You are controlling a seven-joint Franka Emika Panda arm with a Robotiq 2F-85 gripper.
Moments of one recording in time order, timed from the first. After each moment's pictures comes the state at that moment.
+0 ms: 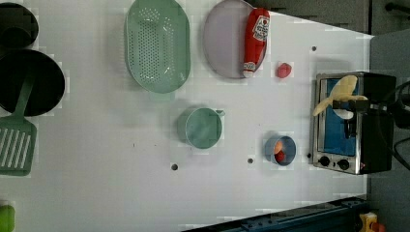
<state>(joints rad) 0.02 -0.16 0.00 -2.13 0.00 0.45 -0.65</state>
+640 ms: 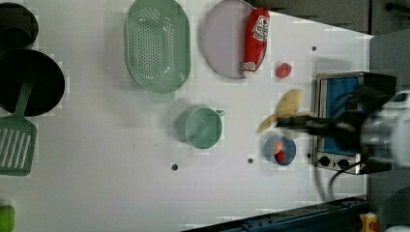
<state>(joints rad) 0.06 -0.12 0.36 -2.08 0.03 0.38 -0.18</state>
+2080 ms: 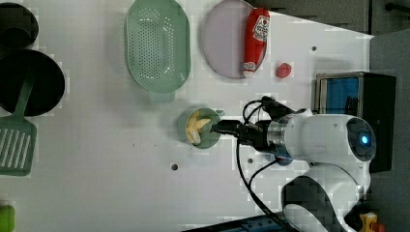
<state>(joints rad) 0.07 0.08 0.41 -2.30 0.04 0.79 0.03</state>
